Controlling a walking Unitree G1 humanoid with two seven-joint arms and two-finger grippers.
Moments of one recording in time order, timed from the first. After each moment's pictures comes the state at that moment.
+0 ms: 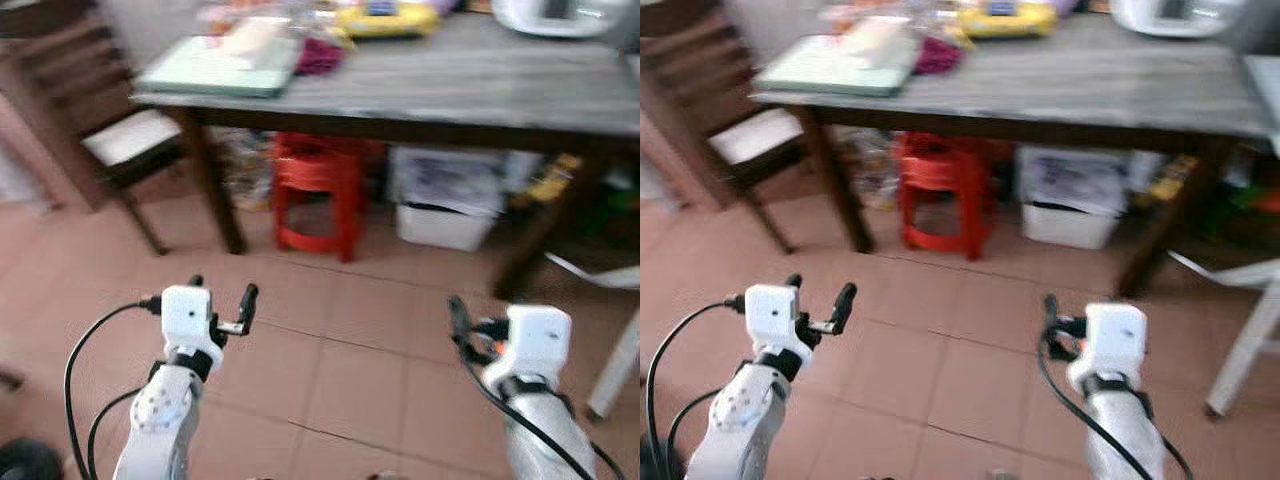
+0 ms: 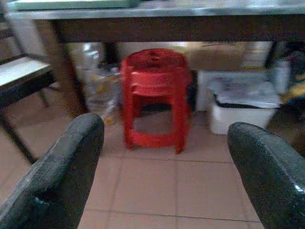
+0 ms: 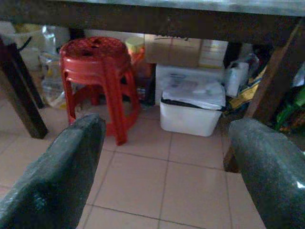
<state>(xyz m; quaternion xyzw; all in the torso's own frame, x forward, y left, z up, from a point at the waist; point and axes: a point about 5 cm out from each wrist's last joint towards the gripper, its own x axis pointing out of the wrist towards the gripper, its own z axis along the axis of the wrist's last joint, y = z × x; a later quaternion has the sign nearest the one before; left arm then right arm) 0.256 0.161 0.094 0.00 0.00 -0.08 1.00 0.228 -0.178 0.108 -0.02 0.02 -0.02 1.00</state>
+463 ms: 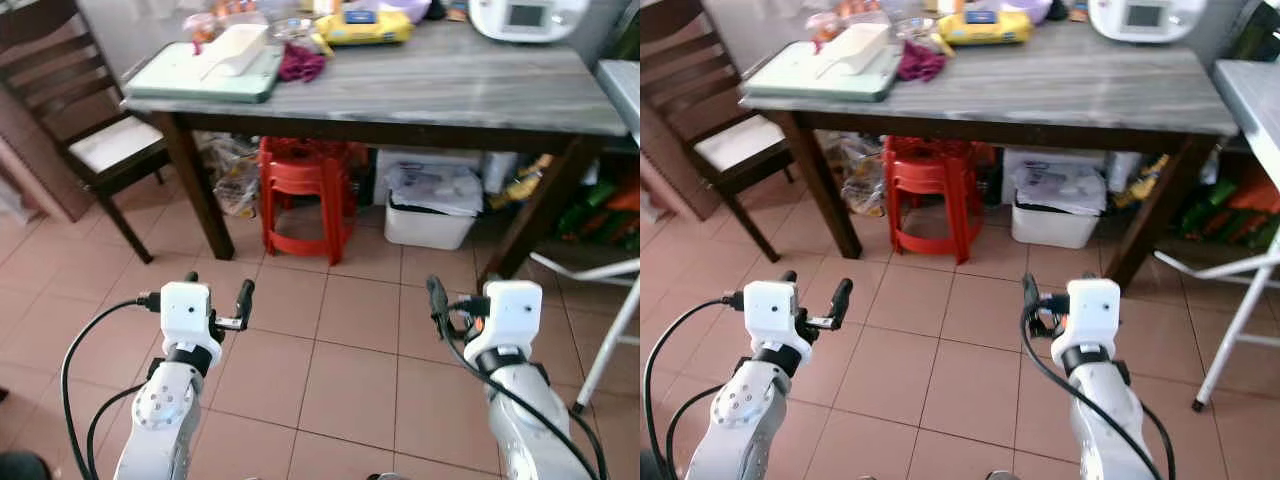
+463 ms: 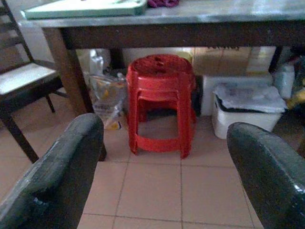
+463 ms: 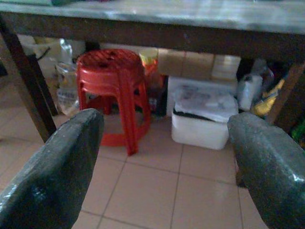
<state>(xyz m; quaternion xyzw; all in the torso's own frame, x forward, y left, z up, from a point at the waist) 0.259 0.162 0.095 0.01 0.00 -0.05 1.00 0.251 -0.174 0.115 -0.02 0.00 0.02 1.00</state>
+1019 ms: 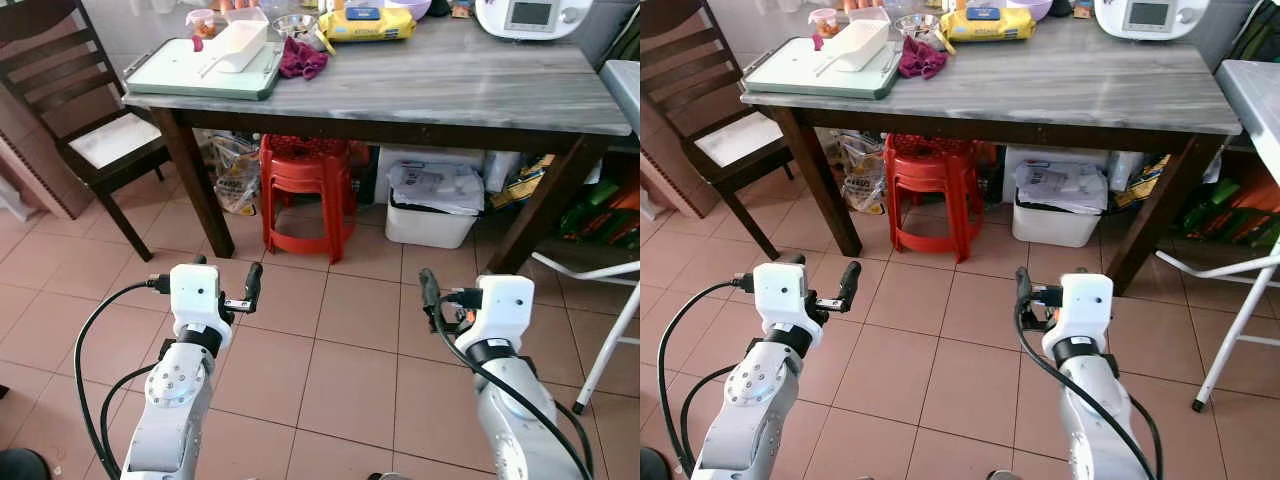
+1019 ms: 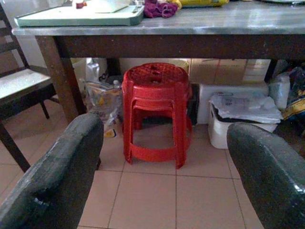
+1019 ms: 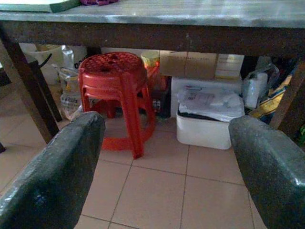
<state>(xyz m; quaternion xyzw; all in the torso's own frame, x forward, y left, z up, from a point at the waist) 0.272 0.151 0.105 0.00 -0.01 -0.06 1.00 0.256 -0.167 0.115 0.00 0.00 0.01 1.00</state>
